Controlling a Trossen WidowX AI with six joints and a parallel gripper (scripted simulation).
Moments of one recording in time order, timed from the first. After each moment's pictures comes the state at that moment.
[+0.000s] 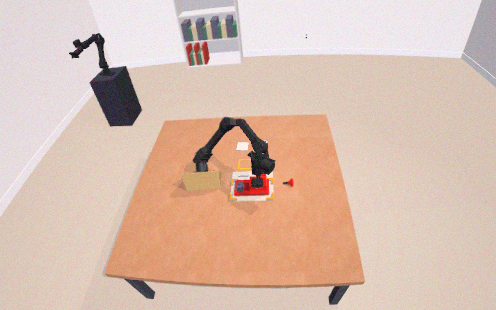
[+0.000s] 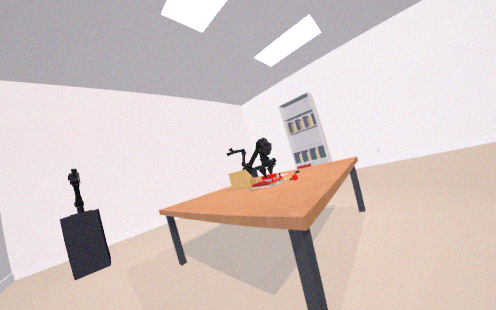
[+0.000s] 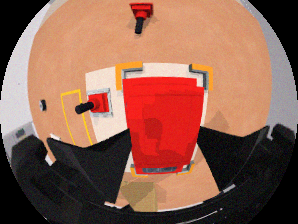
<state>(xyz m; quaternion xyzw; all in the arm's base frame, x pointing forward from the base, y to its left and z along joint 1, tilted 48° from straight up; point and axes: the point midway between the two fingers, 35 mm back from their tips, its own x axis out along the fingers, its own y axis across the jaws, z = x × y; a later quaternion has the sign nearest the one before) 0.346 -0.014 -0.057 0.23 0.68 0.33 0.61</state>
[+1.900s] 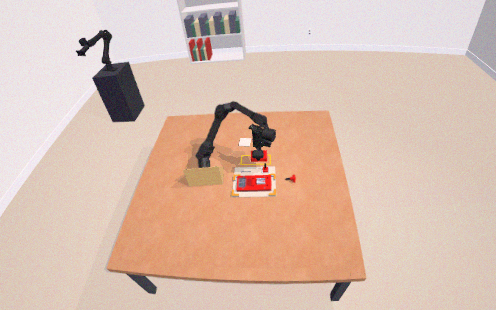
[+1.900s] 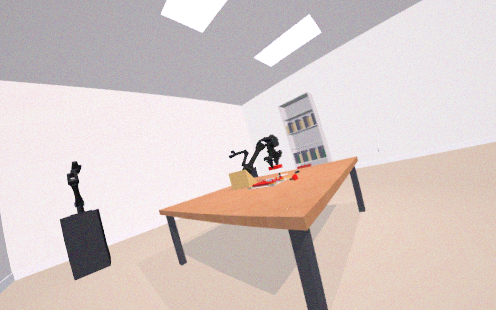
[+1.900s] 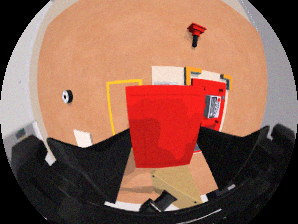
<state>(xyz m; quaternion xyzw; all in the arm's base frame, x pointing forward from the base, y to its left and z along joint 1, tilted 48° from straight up) 0.336 0.037 0.071 0.22 0.69 0.32 0.61</state>
